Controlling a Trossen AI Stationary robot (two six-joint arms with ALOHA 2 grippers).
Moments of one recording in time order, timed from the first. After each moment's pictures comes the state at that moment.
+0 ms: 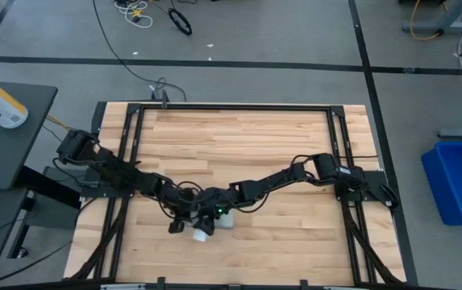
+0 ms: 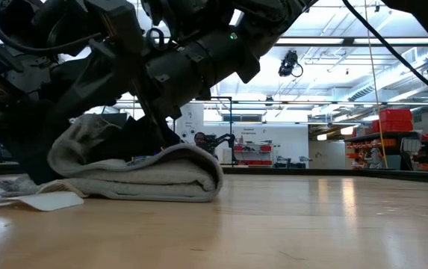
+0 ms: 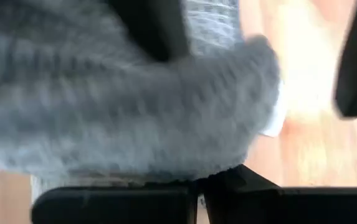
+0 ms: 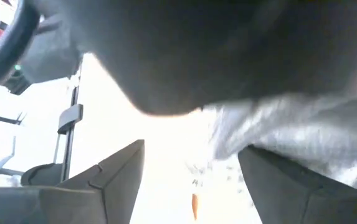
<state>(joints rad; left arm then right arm) -0.34 1.54 0.53 0.05 0.17 -0.40 0.20 2.31 1.61 0.07 -0.21 0.67</state>
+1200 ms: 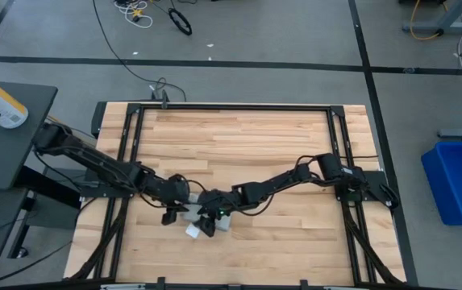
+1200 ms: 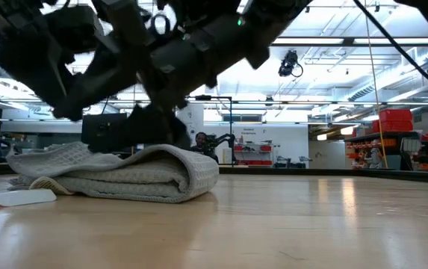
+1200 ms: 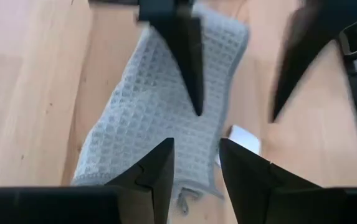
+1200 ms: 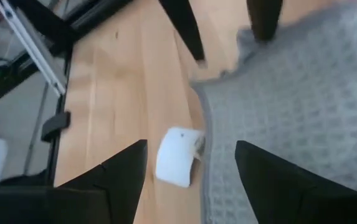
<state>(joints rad) -0.36 1.15 0.53 -0.20 -0.04 -0.46 0.23 2.26 1.58 0.05 -0.07 0.63</state>
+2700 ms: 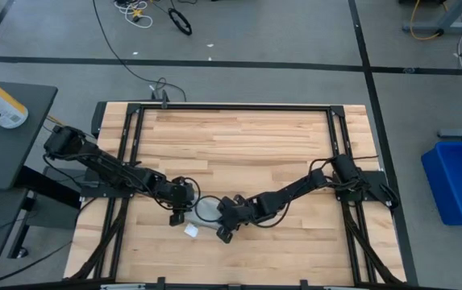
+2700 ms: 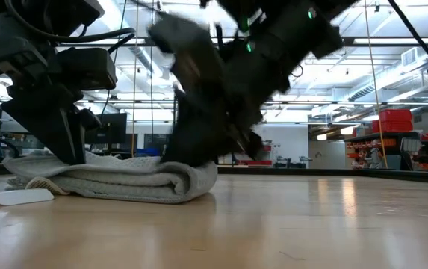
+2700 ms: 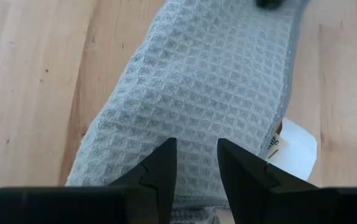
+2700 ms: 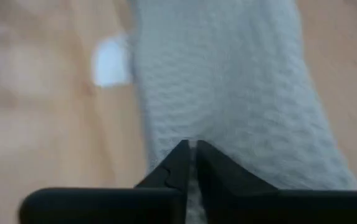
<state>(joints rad) -0.34 1.36 0.53 -0.13 -0.05 -0.48 0.34 2.13 1.36 -0.07 0.15 0.79</state>
